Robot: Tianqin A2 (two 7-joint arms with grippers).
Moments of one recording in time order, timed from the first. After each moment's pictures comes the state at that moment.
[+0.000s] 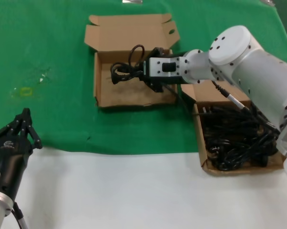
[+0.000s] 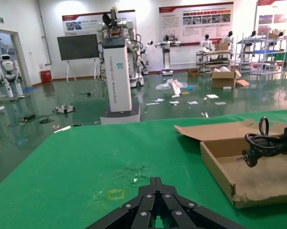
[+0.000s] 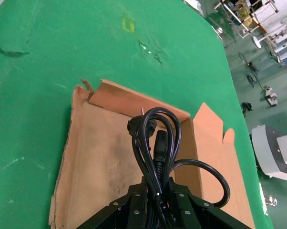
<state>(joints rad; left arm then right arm) 0.00 -0.30 1.60 -1.60 -1.80 0.00 0.00 1.36 0.00 -2.73 0.17 1.96 -0.55 -0.62</state>
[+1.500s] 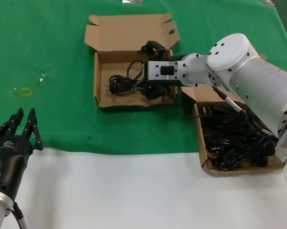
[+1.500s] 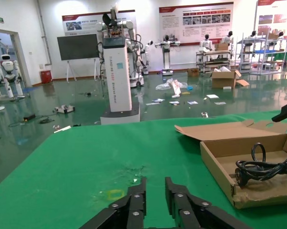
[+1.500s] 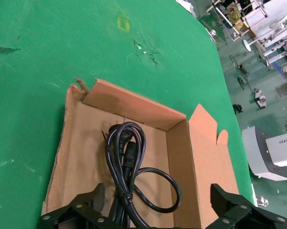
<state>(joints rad) 0.00 -0.30 1.60 -1.60 -1.80 0.00 0.00 1.33 0.00 -2.75 0.18 2.05 -0.48 -0.70</state>
